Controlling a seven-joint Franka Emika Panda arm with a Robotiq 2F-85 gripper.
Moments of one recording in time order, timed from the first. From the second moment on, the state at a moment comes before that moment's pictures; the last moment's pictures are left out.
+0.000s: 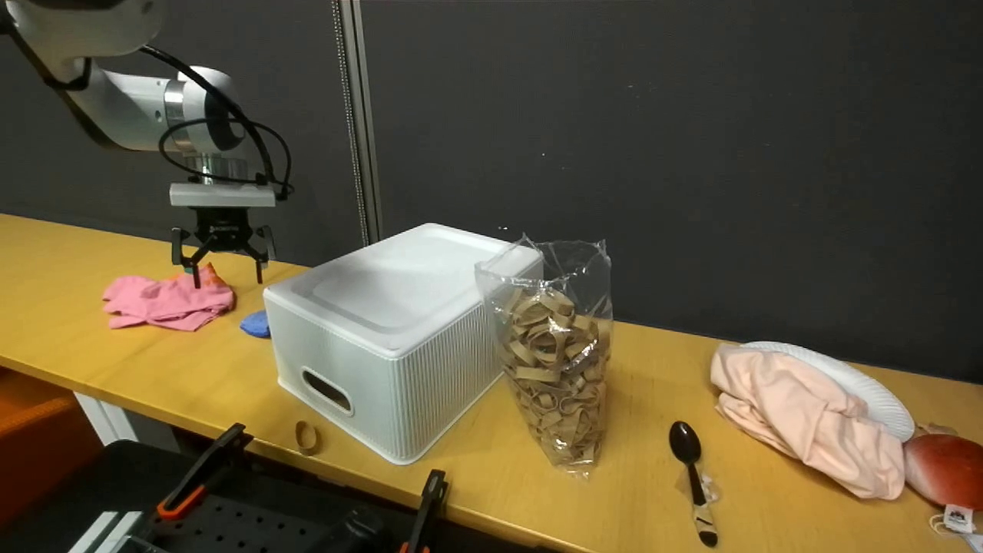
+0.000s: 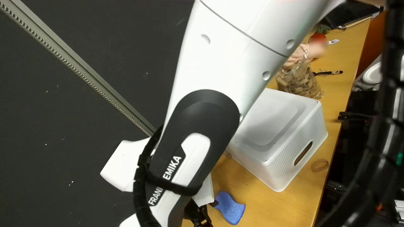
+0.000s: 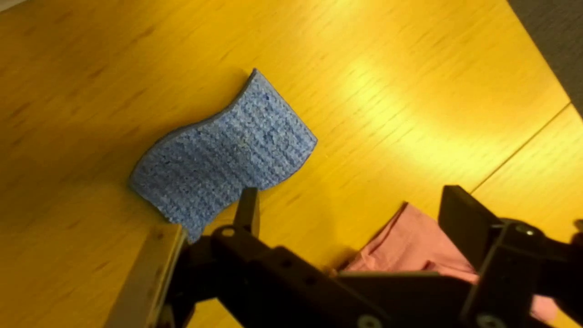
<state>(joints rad) 0.39 0.88 0.21 -1.31 -0.11 1.96 -0.25</state>
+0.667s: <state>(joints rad) 0.50 1.04 0.21 -1.18 -0.25 2.04 -0.26</state>
